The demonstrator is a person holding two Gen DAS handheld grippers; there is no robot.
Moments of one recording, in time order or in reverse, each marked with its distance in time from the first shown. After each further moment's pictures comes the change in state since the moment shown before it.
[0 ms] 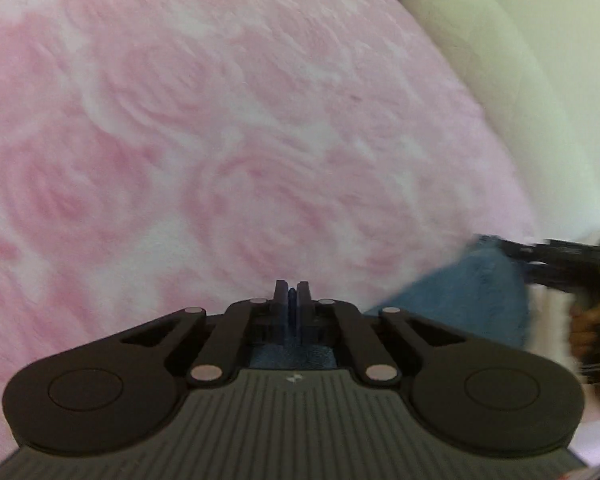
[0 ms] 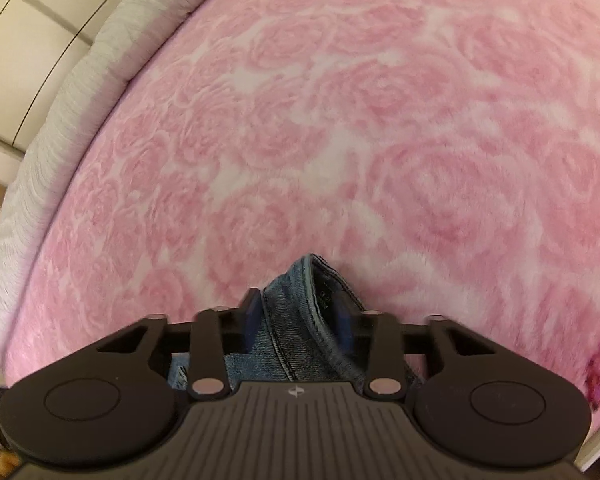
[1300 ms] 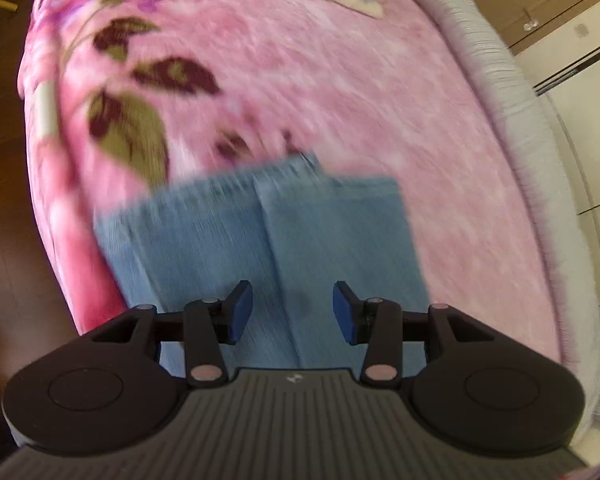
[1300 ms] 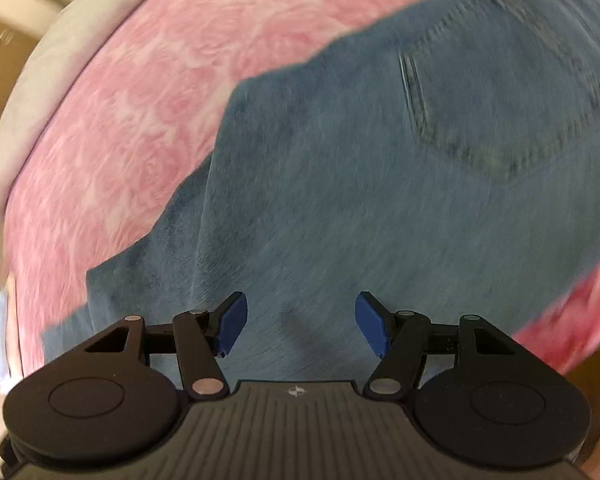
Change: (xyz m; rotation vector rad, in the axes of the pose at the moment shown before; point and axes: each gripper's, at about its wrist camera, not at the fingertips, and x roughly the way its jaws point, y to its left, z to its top) left arm -0.329 0.180 -0.358 -1.182 -0.682 0.471; right arm 0.008 0.181 -0.258 -0.164 0.265 0.001
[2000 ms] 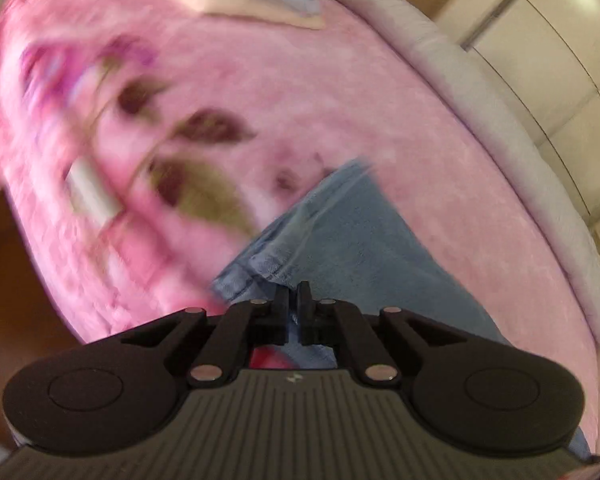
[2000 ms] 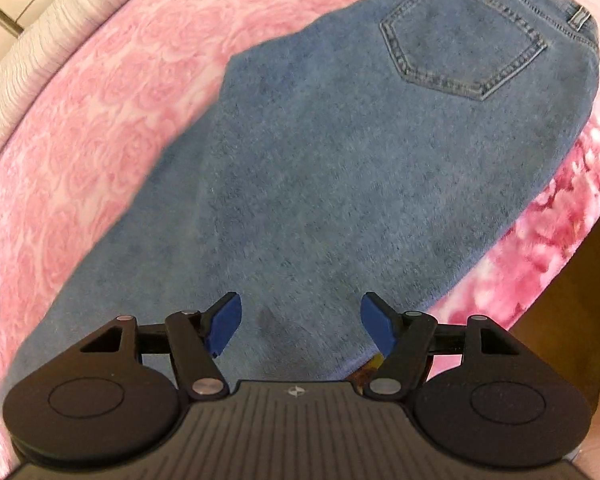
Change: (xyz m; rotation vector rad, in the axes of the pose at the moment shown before) left arm -0.044 0.073 -0.008 0.315 -0.093 -0.124; right arm 0.008 0.037 -0.062 0.056 -0.115 -0.162
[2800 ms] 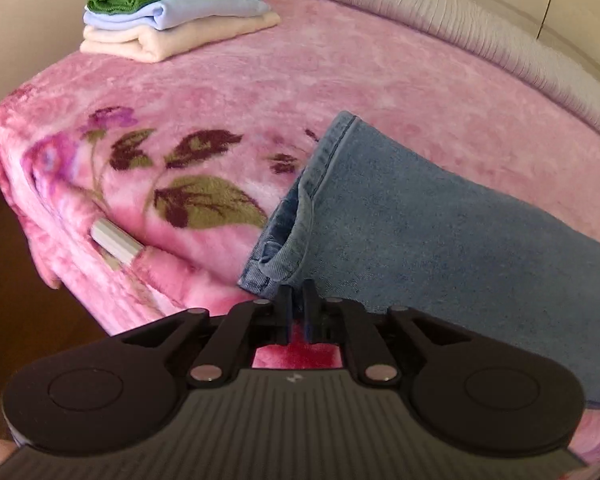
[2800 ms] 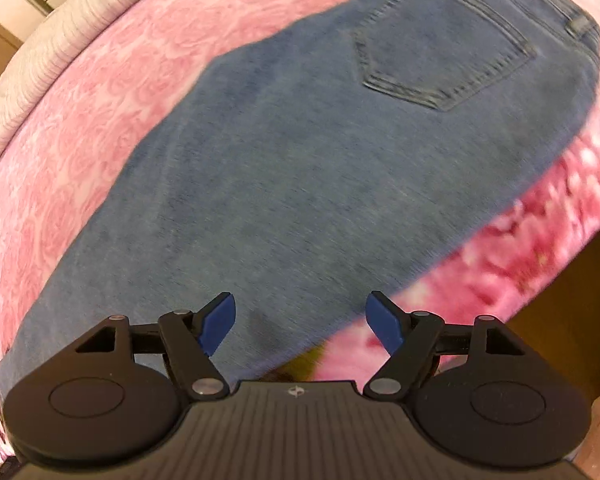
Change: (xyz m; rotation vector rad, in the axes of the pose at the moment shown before) left arm -0.008 -0.044 -0.021 0.416 0.021 0.242; right arm -0.003 -0.066 0.008 -0.066 0.016 0.055
